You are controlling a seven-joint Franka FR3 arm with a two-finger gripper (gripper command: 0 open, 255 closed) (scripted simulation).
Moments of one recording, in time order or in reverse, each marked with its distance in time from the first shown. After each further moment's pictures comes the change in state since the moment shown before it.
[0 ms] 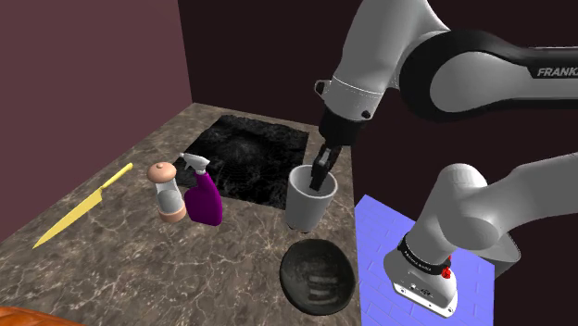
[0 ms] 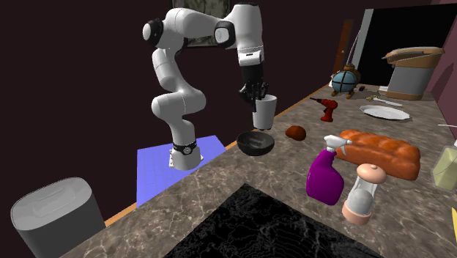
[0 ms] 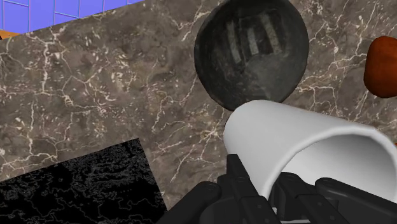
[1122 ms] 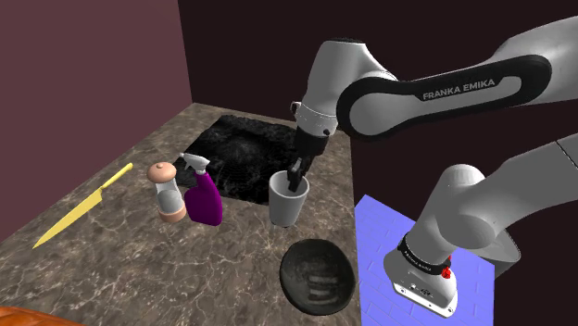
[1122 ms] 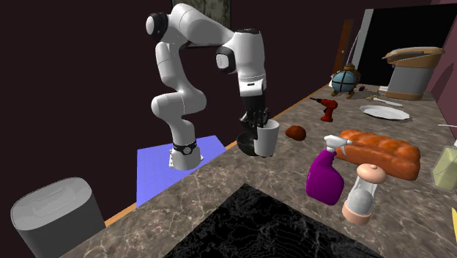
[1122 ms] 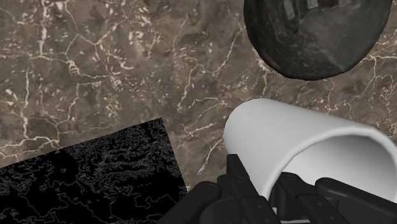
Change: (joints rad) arm -0.069 0.213 -0.026 -0.068 -0.035 0.262 -0.119
